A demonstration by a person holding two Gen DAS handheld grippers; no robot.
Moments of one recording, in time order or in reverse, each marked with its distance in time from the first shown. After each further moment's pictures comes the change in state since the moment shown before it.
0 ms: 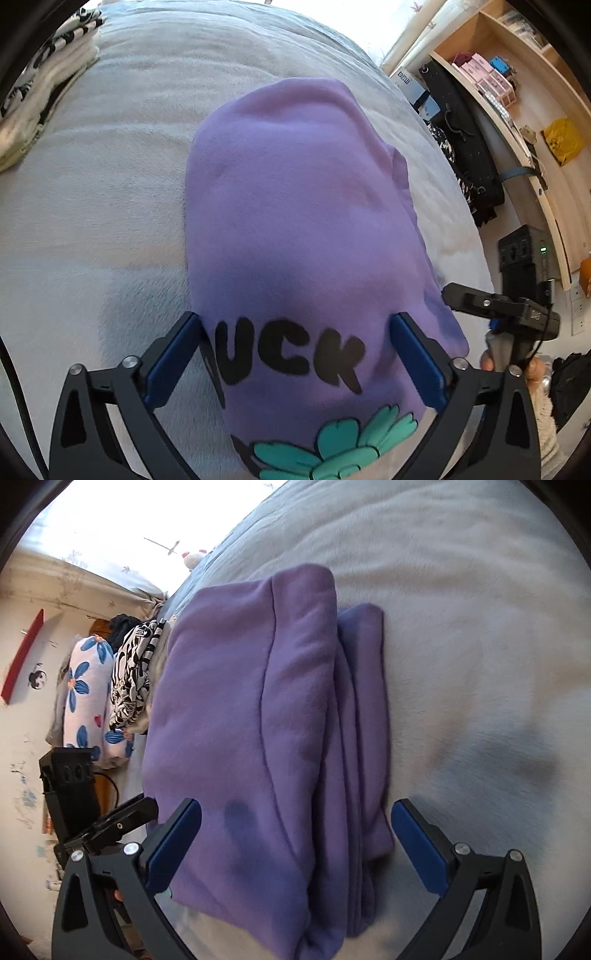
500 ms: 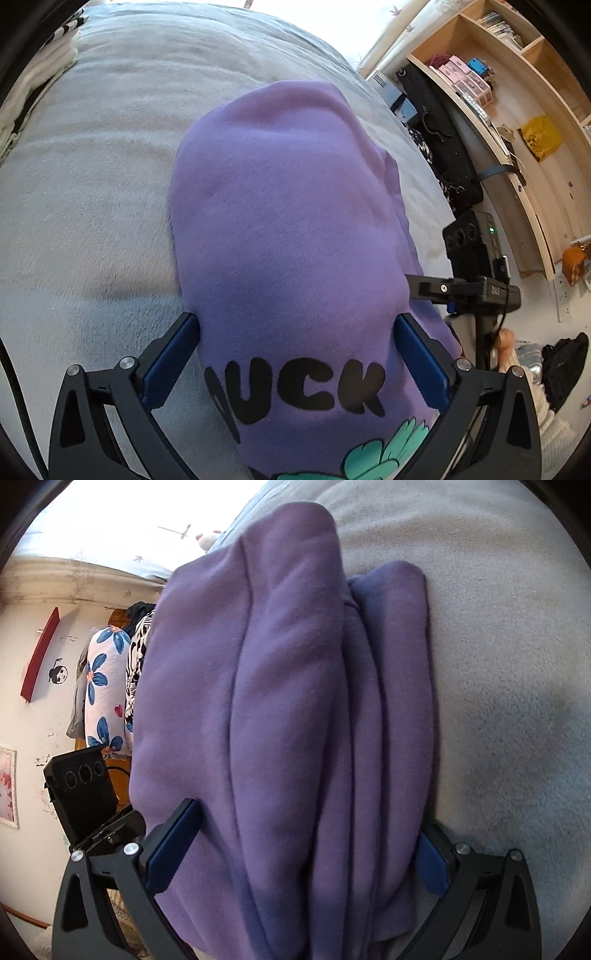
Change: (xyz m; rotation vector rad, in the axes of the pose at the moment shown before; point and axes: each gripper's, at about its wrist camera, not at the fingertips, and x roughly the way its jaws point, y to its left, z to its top) left arm 0.014 0.019 0.009 0.043 -0.017 -0.104; right arm 0.054 -0.013 0.023 -0.005 0.093 0.128
